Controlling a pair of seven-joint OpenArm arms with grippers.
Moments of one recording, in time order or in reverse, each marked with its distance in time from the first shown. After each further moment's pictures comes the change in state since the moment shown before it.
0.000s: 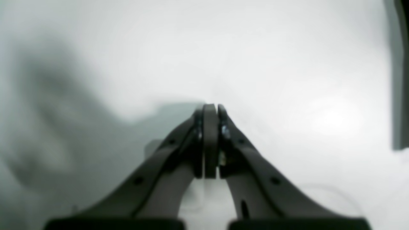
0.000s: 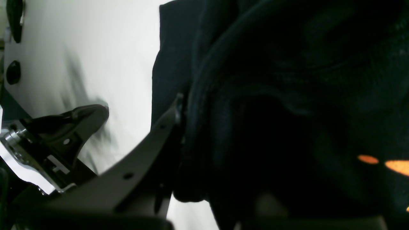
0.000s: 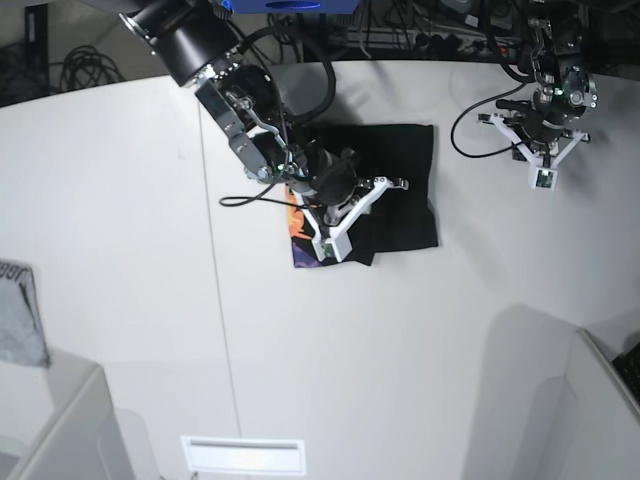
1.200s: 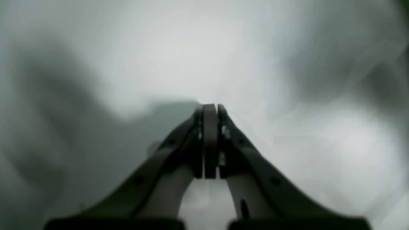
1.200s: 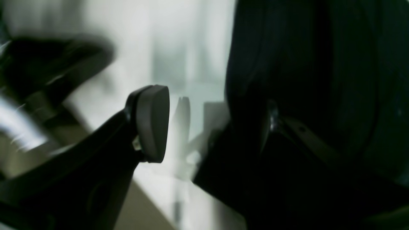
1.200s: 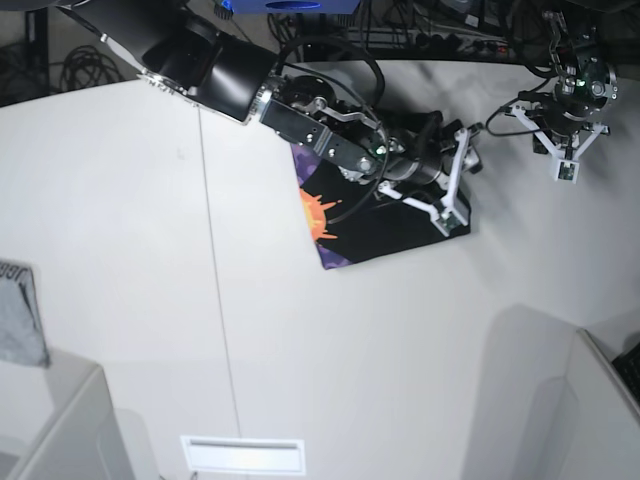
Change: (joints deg) left arm 1.2 0.4 -7.8 -0.1 0.1 -5.6 0.0; right arm 14.1 -5.4 -28.1 -7.7 0.2 -0.1 -0.5
